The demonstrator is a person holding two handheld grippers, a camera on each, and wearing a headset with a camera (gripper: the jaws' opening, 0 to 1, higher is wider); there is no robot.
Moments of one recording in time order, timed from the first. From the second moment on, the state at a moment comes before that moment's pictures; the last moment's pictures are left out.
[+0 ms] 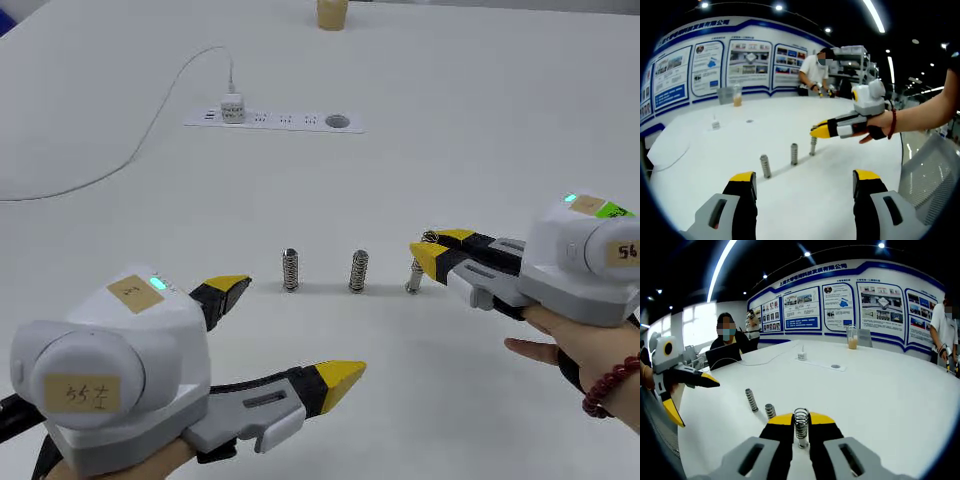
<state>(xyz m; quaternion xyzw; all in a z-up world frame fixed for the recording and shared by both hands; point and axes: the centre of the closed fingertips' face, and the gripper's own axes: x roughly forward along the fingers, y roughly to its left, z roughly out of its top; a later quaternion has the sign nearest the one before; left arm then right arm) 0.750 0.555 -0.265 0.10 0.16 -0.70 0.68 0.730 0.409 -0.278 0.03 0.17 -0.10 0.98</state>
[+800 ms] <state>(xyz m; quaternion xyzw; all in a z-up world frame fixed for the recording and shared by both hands) 0.752 0.556 -0.265 0.11 0.16 -0.70 0.68 0.729 0.407 -0.306 0.03 0.21 -0.11 0.97</state>
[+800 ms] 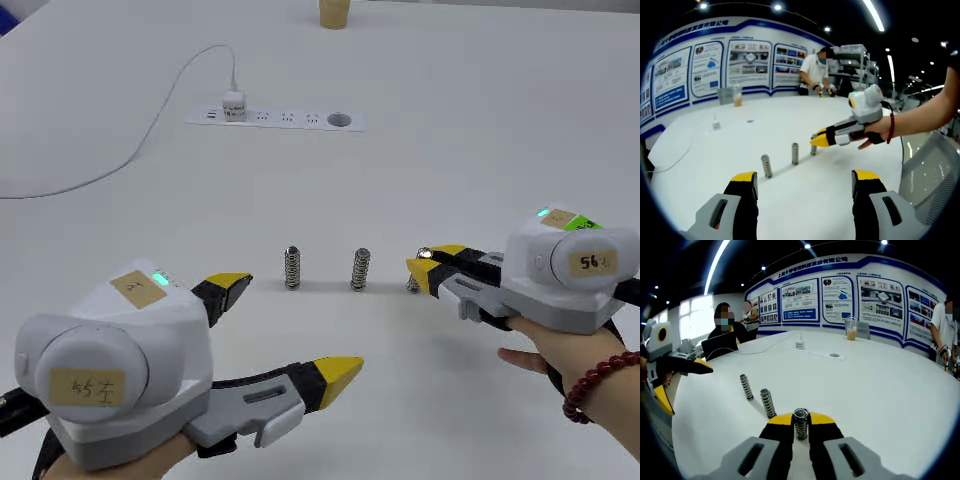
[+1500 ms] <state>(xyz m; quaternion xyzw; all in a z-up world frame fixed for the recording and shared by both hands) 0.759 0.557 -0.264 0.10 0.16 -0.70 0.69 0.723 0.409 -0.306 0.04 0.23 -0.11 0.97</state>
